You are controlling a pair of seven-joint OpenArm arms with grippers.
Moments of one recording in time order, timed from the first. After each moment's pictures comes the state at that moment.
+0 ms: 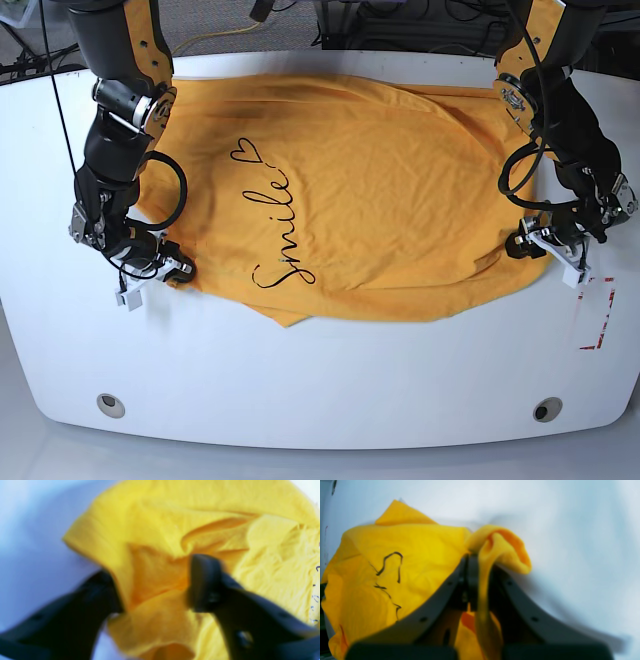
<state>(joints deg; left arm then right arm) -25.4 -12.6 -45.9 52.7 -12.3 -43.0 59.4 30.2 13.7 29.9 38.3 23.3 35.8 -49.6</state>
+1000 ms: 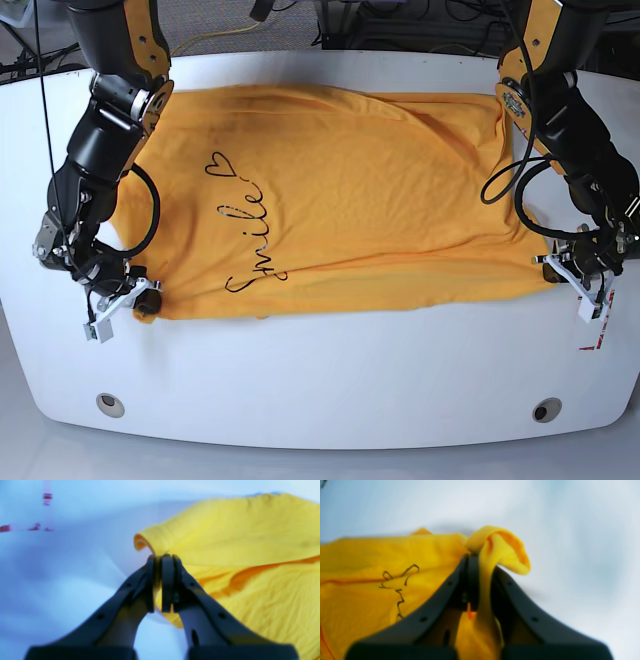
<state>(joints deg) -29.3 -13.3 -39.3 68.1 -9.1 -42.8 66.9 29.5 15.0 29.7 59.4 23.2 36.1 -58.0</state>
